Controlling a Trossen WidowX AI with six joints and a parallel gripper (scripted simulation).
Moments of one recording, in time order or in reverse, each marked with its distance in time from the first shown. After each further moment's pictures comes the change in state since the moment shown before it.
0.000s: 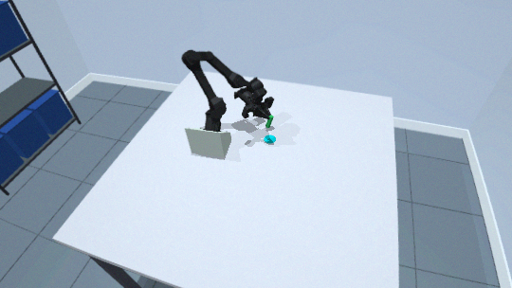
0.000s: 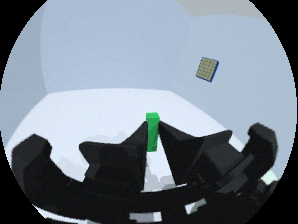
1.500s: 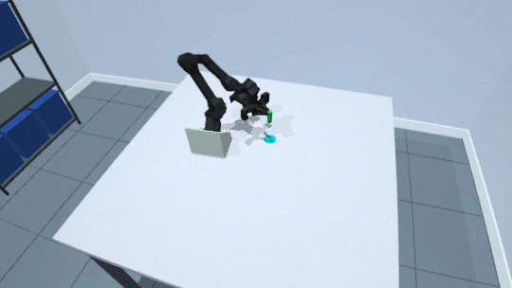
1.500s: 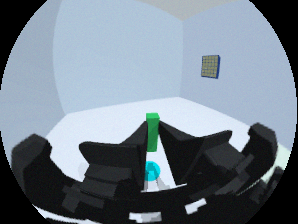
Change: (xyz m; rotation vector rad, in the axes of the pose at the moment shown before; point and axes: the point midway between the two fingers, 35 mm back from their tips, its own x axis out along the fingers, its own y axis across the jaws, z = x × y) arm -0.016 0.001 0.007 0.192 -0.159 0.114
